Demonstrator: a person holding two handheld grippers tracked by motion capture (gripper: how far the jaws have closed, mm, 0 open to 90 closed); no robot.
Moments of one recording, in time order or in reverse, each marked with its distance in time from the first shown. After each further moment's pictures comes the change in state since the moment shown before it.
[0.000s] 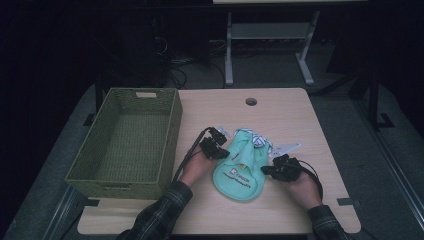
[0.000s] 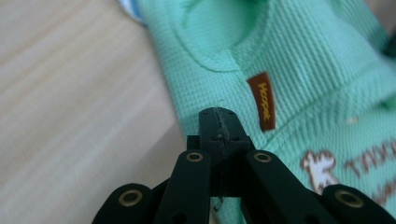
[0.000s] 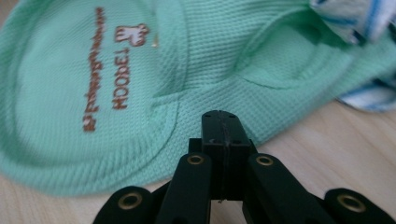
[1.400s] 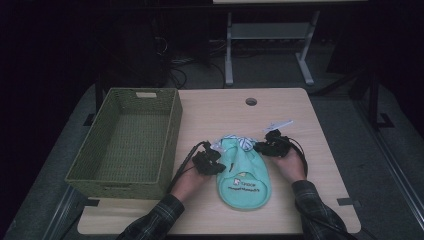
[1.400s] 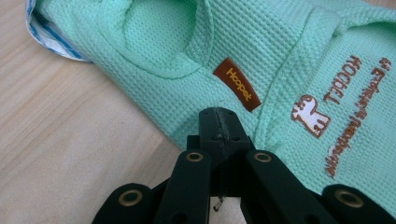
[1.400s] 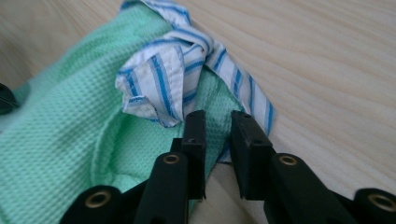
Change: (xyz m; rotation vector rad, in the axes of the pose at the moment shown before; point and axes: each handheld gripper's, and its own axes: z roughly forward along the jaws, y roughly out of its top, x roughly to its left) left arm -0.026 -0.036 -0.017 -0.035 -0.041 0.023; right arm -0.052 0.047 0.040 -0.055 -0.022 0.125
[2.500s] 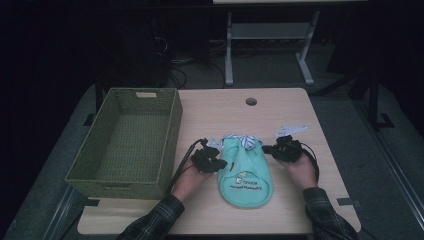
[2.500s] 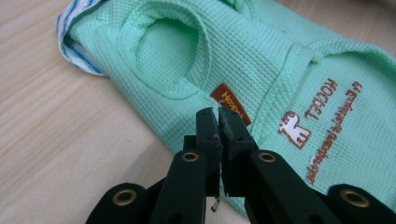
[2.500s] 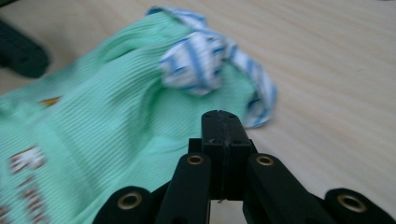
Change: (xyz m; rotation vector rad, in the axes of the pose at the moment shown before) left arm -0.001 0.003 -0.008 -0.093 -0.002 -0.038; right arm 0.008 -0.021 -0.040 -0.075 0.004 -0.052
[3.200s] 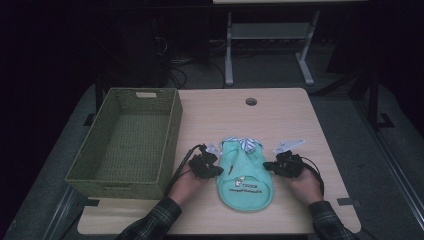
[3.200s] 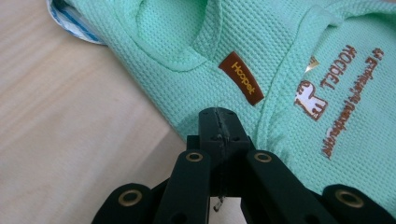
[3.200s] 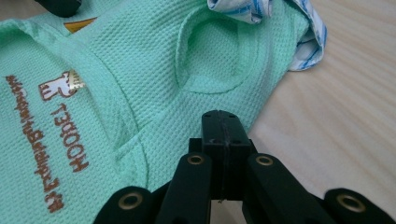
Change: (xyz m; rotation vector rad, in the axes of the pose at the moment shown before) left arm -0.006 -0.017 -0.001 0.076 -0.013 0.012; right arm 0.025 -0.029 -0.006 0.107 0.028 -0.046
